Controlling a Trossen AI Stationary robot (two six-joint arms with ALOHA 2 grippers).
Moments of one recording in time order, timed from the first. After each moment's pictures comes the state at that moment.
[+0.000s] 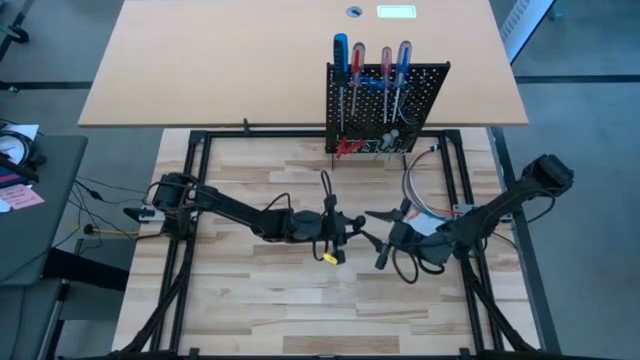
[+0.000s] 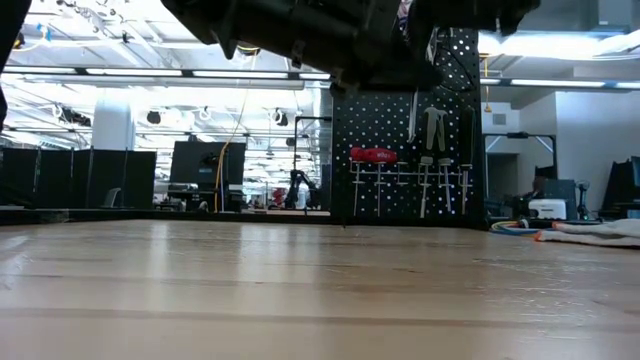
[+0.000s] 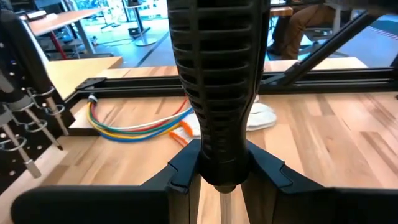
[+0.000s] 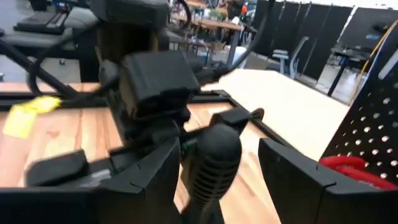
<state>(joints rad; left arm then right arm) -0.15 1.89 1.15 0.56 -0.33 0.06 0.54 1.27 0.66 0.45 1.02 -0.02</state>
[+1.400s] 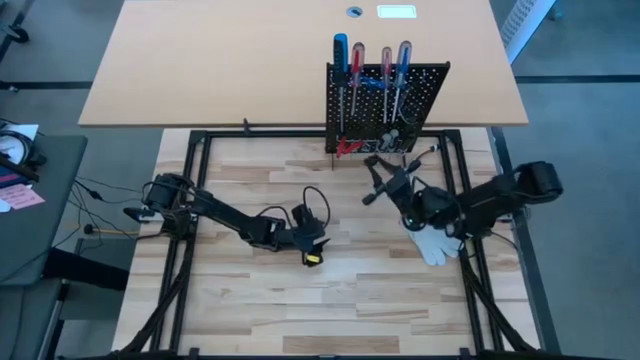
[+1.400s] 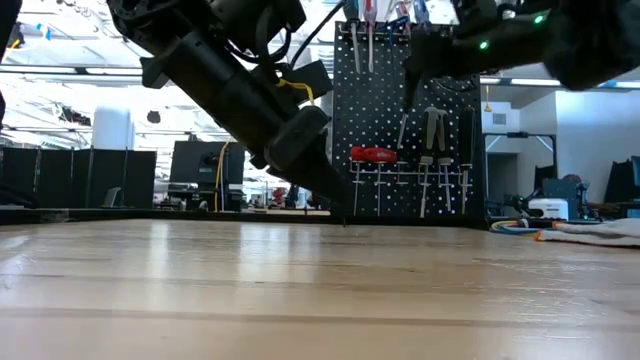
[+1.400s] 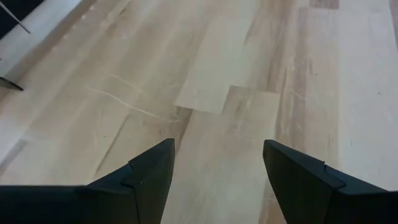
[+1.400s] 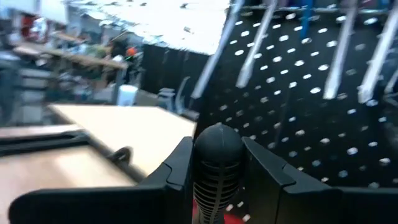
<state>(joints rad) -0.20 1.85 0.95 0.23 -0.50 -0.22 0.10 1.39 0.44 1.29 0.99 -0.50</state>
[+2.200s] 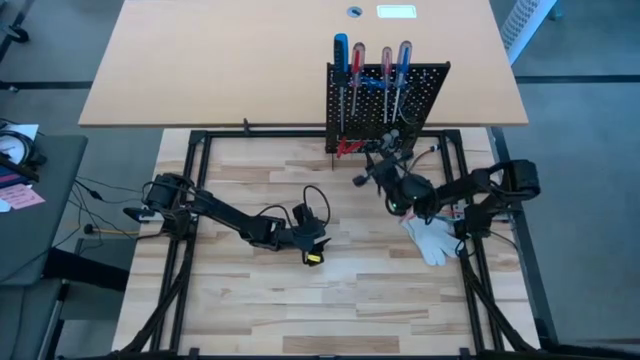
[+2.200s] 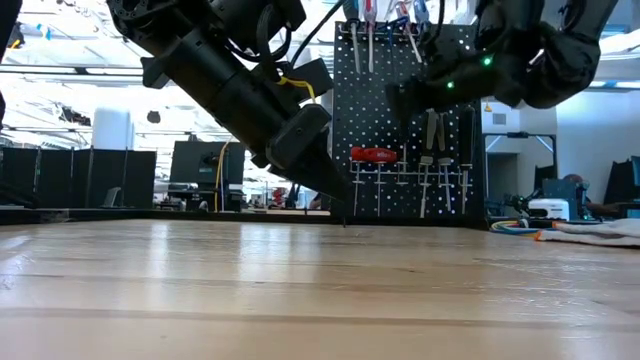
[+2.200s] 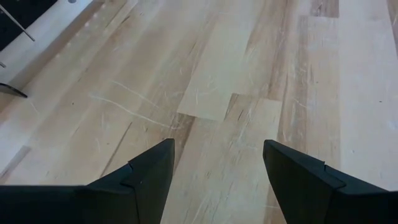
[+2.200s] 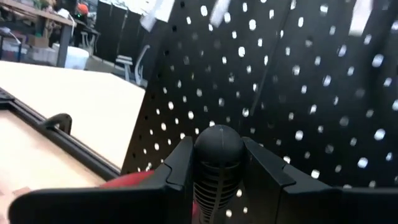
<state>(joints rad) -0.20 1.85 0.95 0.25 -0.50 -0.20 -0.11 1.60 0.51 1.38 1.01 -0.57</state>
